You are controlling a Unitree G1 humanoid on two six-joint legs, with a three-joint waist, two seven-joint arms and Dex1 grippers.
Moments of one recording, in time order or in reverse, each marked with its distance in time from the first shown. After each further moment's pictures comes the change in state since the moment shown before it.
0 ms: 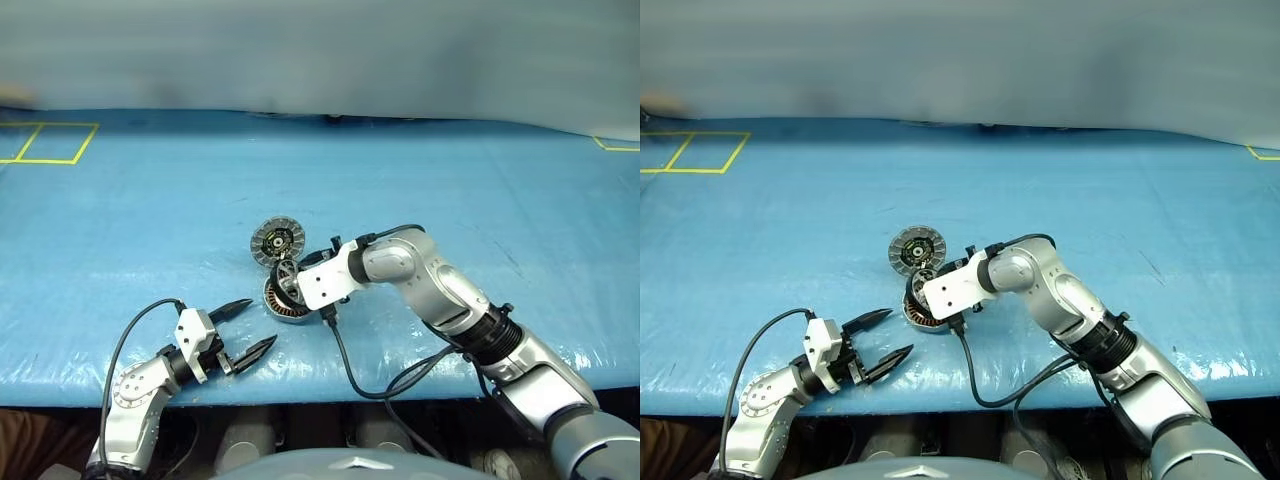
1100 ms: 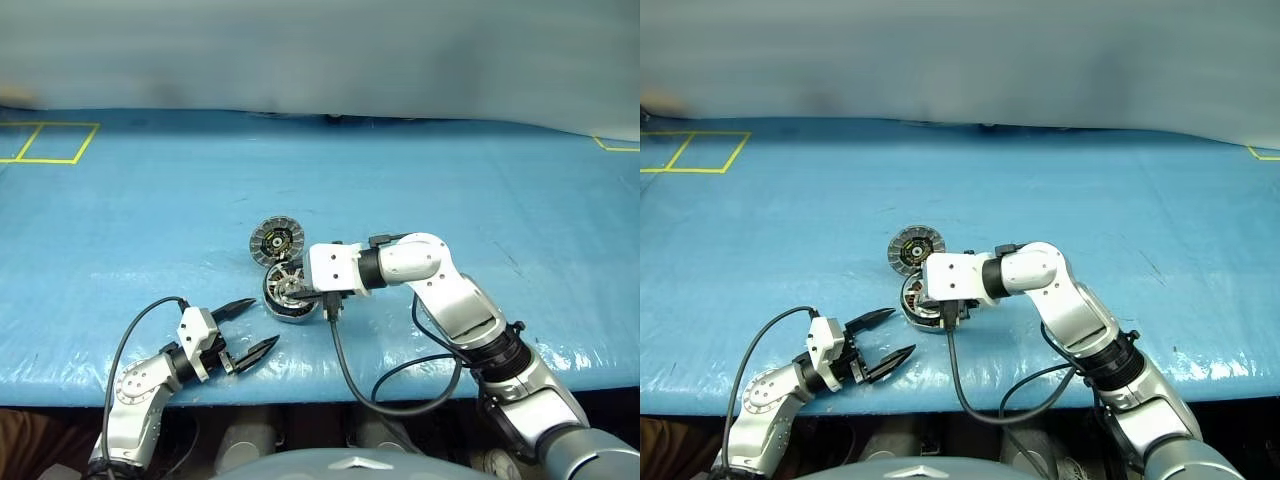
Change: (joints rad) left arm -0.017 0.002 -0.011 0.011 0.000 0.002 -0.015; right arm 0.107 0.082 -0.205 -0.164 0.436 0.292 0.005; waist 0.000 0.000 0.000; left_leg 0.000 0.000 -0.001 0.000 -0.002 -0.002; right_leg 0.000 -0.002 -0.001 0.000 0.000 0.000
